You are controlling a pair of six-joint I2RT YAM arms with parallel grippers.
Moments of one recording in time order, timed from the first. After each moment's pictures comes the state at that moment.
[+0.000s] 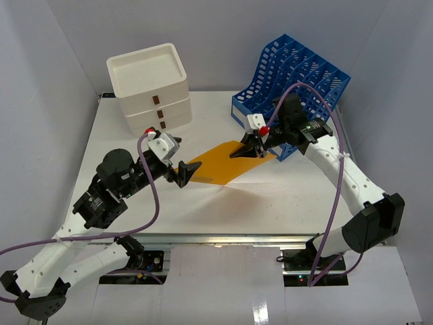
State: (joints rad) left arm -0.75 0.77 1.04 -0.32 0.13 0.16; right arm 0.49 1.44 1.43 -0.74 -1.24 -0.98
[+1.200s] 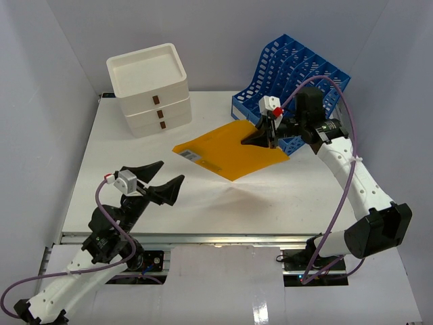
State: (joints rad) left arm -0.75 0.22 0.39 0.17 -0.11 -0.18; right arm 0.36 1.38 1.40 -0.57 -1.23 -0.68
